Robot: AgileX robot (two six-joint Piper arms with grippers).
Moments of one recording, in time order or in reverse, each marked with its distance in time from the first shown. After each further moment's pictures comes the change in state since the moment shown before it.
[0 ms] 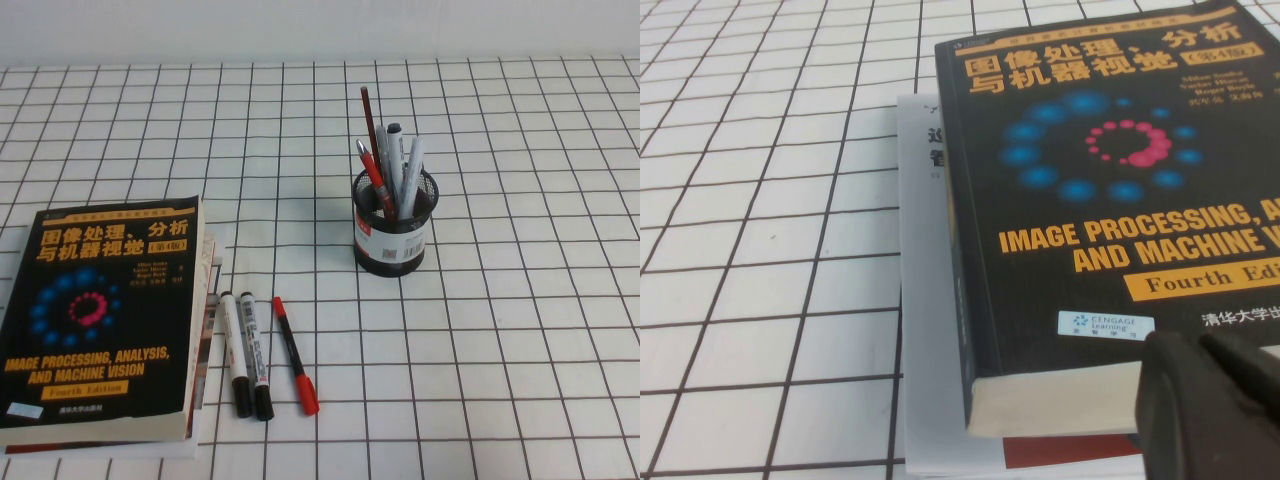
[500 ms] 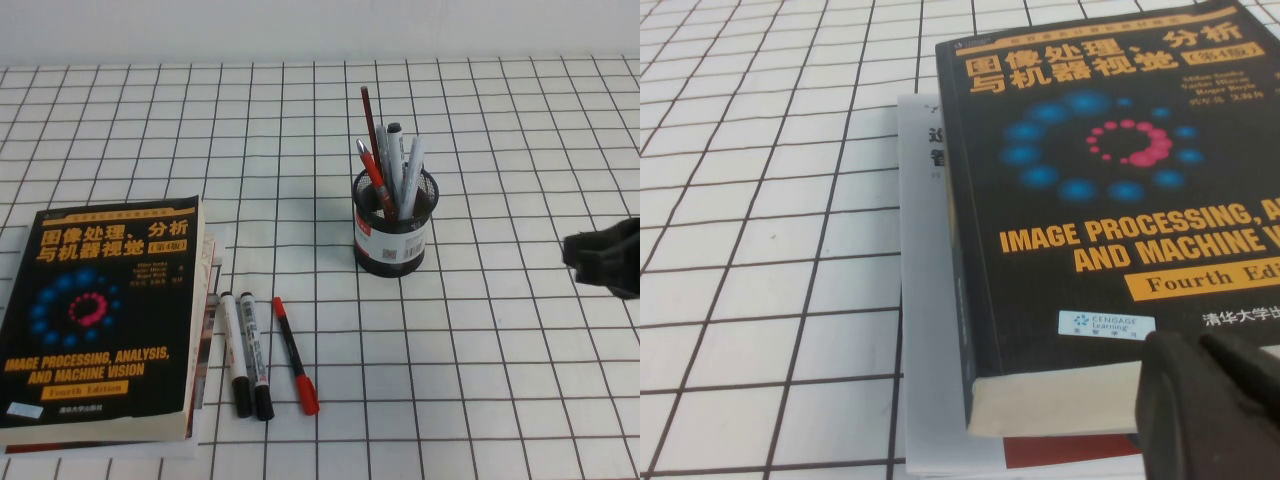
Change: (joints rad) right arm 0.226 0.470 -0.258 -0.117 -0.130 -0.028; left arm 0.000 0.000 0.000 0.000 0.000 0.000
